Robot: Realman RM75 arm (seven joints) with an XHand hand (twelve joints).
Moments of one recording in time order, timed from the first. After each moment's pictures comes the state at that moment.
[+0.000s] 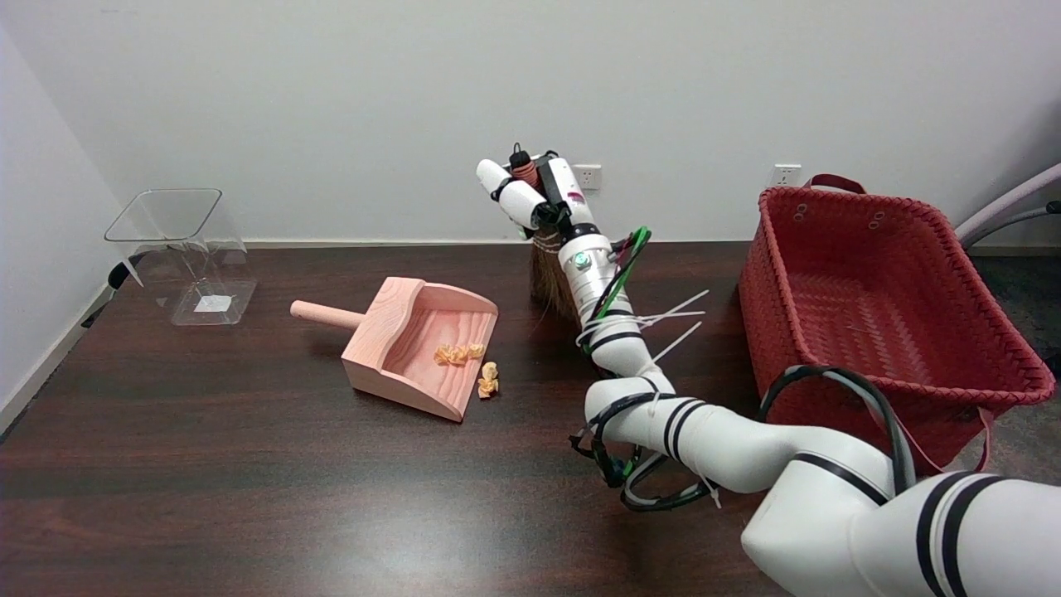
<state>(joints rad) 0.68 -1.54 -2.14 0.40 0.81 0.92 0.90</state>
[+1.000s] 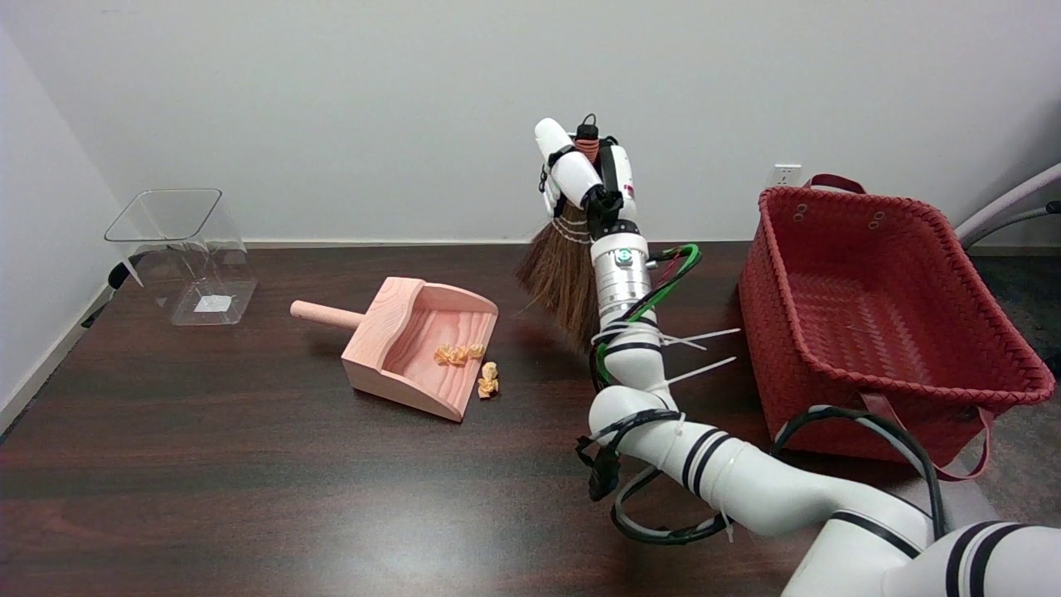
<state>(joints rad) 0.50 -1.48 -2.08 0.81 1.06 0.95 0.89</state>
